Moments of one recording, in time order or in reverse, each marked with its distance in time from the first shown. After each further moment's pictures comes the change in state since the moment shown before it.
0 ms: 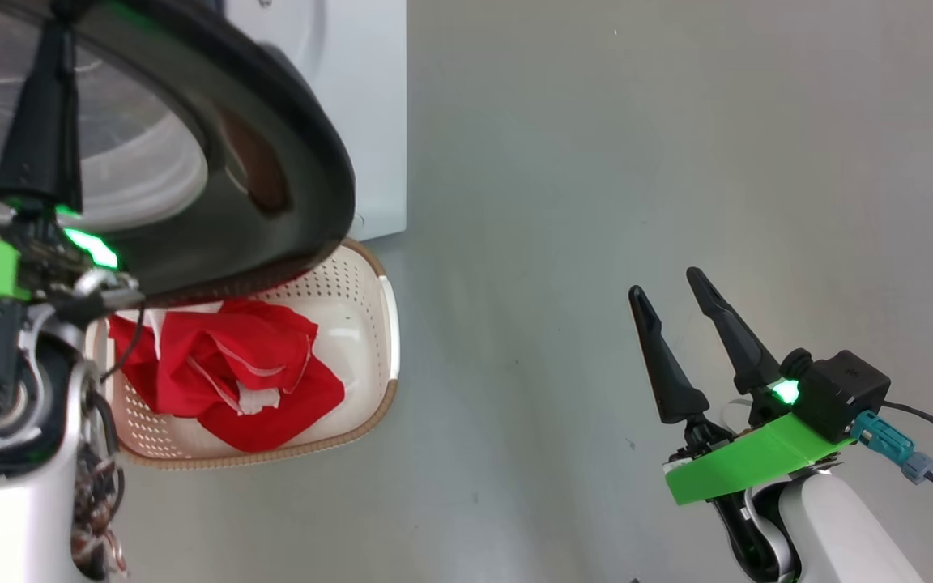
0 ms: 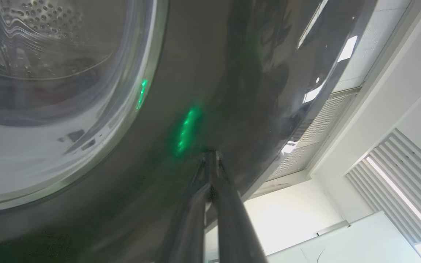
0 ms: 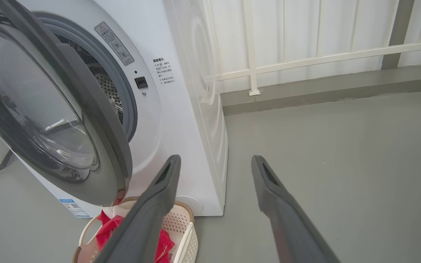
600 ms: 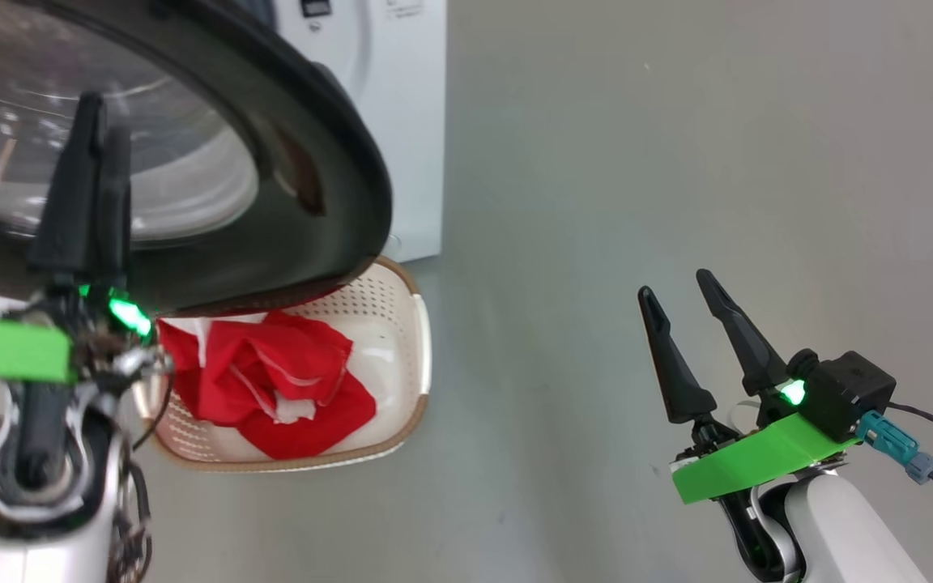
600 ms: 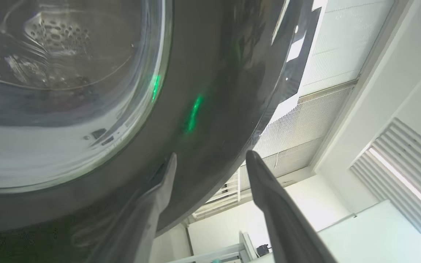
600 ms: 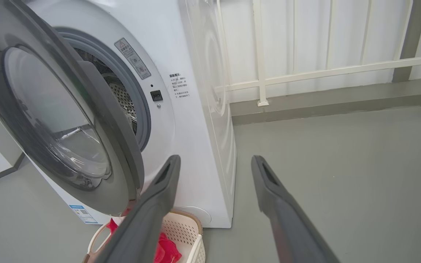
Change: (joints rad) left arm 0.133 -0.020 -0.002 0.018 0.008 -0.131 0.012; right arm 0.002 0.000 -0.020 0.014 -0.011 0.000 0.000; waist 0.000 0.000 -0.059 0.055
